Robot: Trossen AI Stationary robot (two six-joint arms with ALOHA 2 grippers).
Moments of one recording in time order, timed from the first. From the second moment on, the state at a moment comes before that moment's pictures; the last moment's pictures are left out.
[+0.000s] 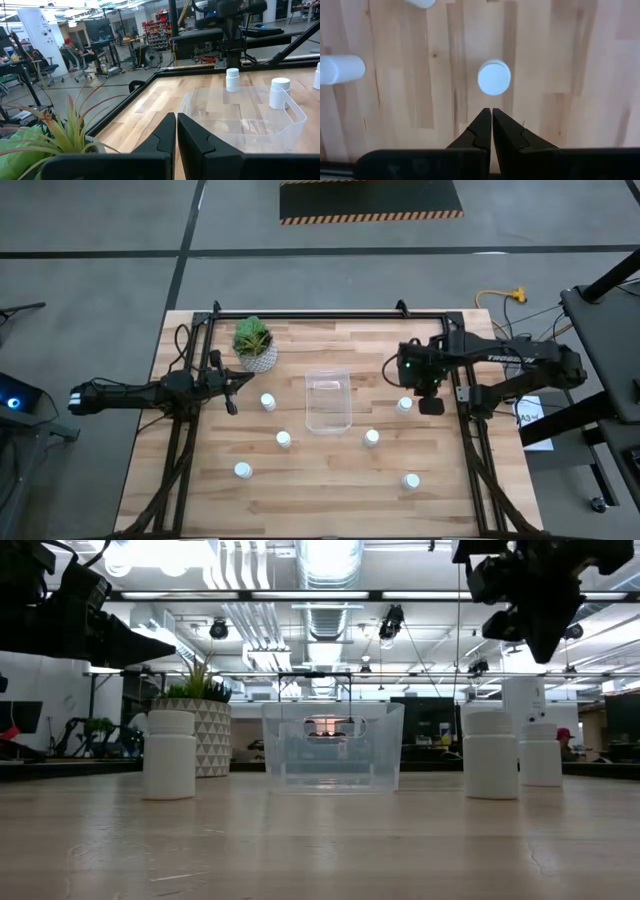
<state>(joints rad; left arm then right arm) 0.02 0.15 0.01 0.10 -0.33 0.16 -0.14 1.24 1.07 -1.29 -0.14 -0.12</state>
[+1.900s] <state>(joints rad) 0.02 0.15 0.01 0.10 -0.33 0.16 -0.05 1.30 0.92 -1.08 -0.05 -0.14</state>
